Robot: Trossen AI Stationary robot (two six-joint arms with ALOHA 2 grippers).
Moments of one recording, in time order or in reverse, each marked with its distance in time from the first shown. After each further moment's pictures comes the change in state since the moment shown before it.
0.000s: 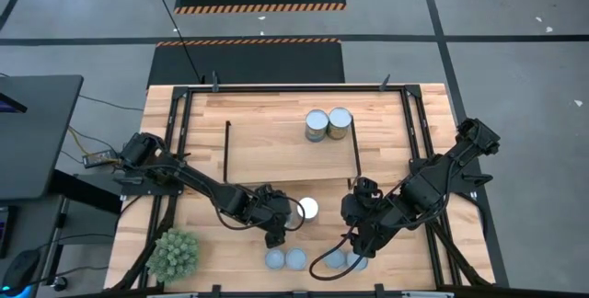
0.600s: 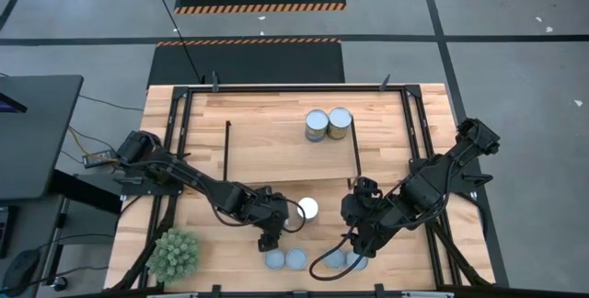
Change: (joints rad) left arm 0.000 -0.035 0.079 -0.145 0.136 0.079; right arm 0.000 0.000 0.003 -0.011 -0.005 -0.007
